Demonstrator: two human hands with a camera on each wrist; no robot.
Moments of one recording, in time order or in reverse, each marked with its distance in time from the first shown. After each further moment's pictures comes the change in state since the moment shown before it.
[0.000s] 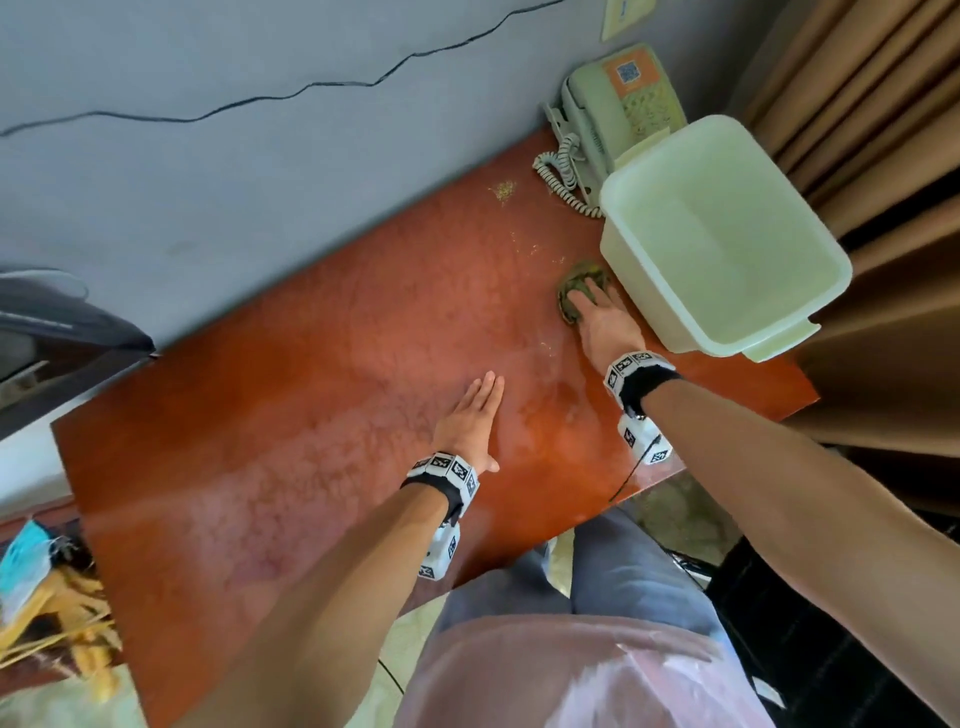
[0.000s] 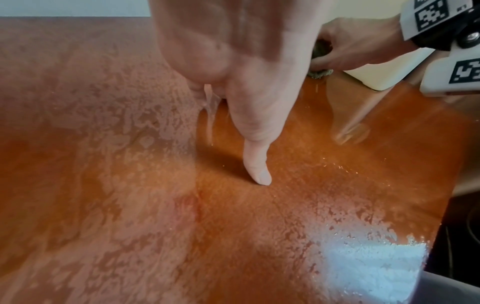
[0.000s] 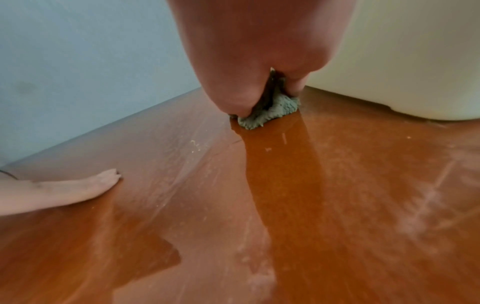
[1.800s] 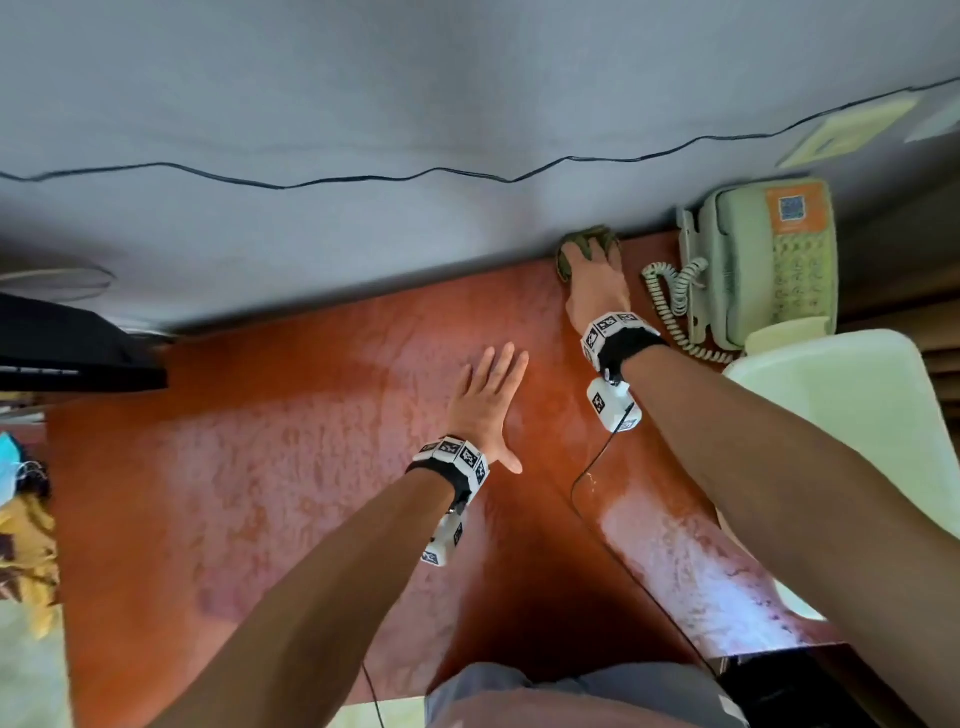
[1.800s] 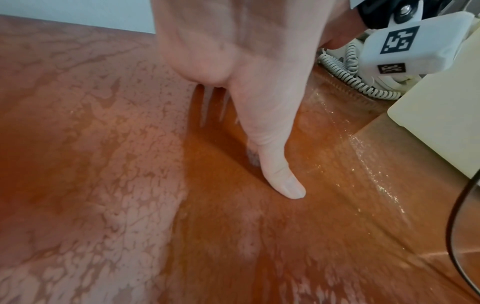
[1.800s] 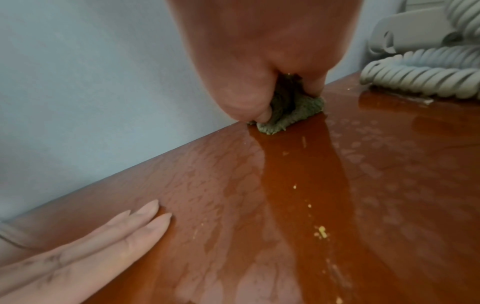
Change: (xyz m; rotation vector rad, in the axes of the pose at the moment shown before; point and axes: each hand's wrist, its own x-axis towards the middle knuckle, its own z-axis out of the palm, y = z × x) left_hand 0.125 -0.085 -0.096 -0.229 0.080 -0.131; right_hand 0.242 -0.132 -0.064 -0.058 0.041 -0.129
